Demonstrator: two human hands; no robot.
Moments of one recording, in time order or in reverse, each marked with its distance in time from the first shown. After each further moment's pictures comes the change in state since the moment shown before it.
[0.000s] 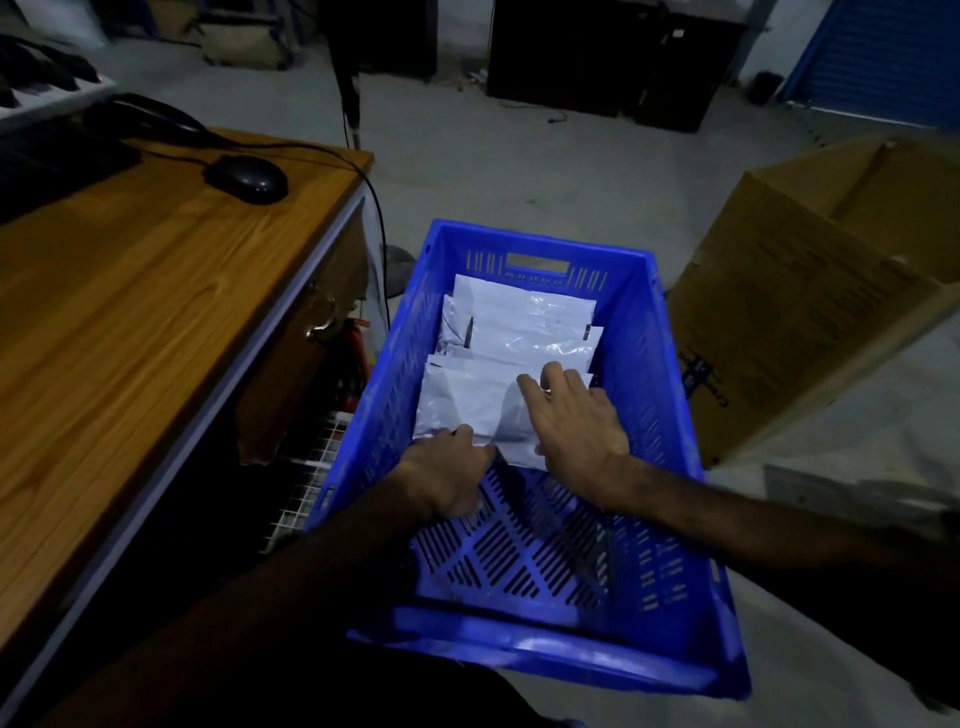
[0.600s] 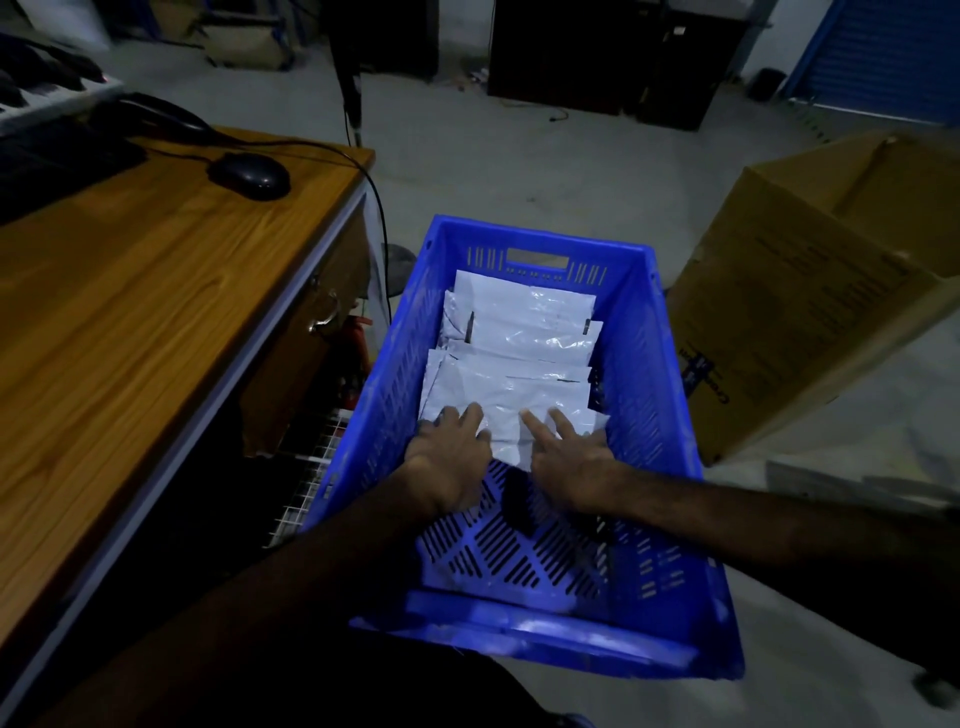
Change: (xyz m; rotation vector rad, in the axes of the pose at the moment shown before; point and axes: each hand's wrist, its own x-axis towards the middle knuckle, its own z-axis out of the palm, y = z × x) left_hand 0.000 0.010 0.004 0.258 0.079 -0.072; right_hand -0.013 -0.011 0.014 -0.028 -0.646 -0.134
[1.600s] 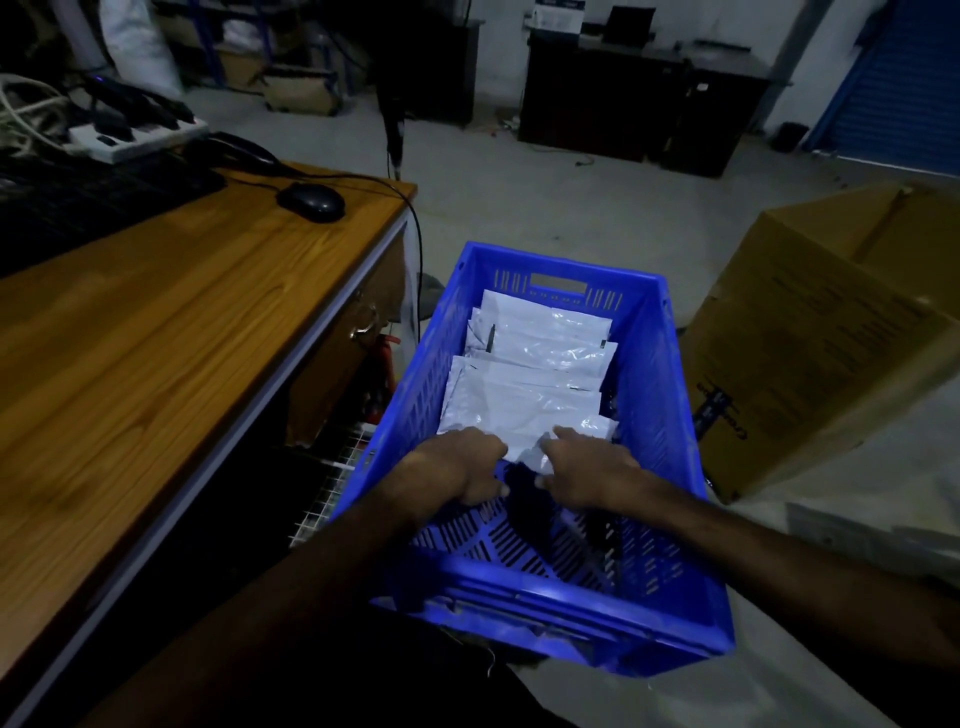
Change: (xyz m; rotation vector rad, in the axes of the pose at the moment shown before) left_hand -0.020 -0.011 -0.007 -0.380 -0.043 -0.012; right_hand -0.042 -0.001 -0.015 0.330 0.218 0.018
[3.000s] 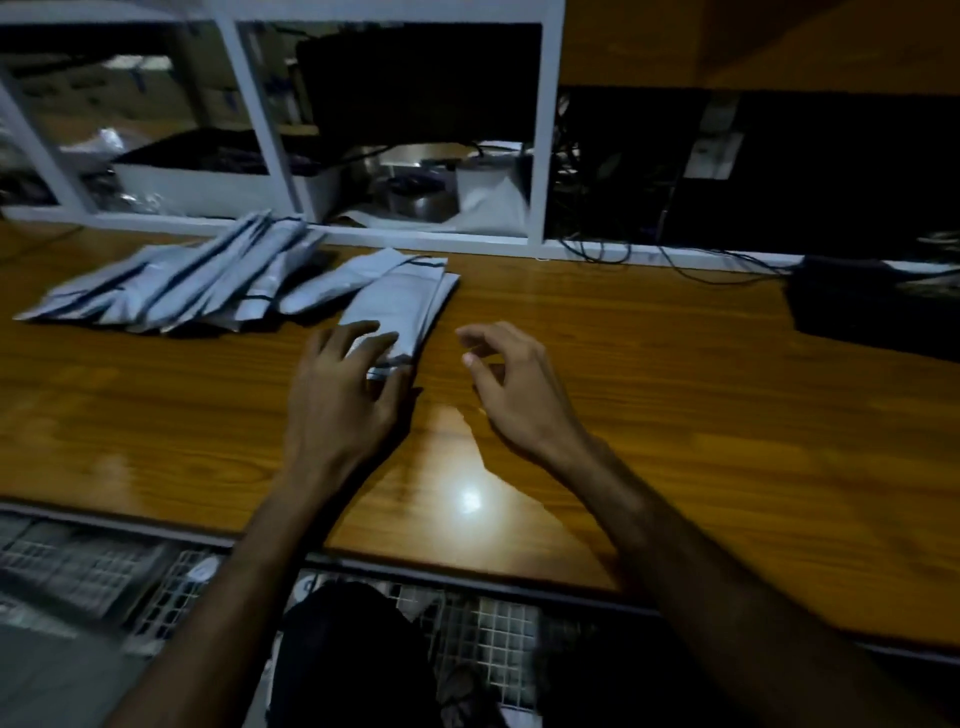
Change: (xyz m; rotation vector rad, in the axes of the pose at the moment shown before) left_hand -0.629 -0.099 0.177 0.062 1.331 -1.713; right_hand -0.216 -0.600 0.020 0.666 0.125 -1.866
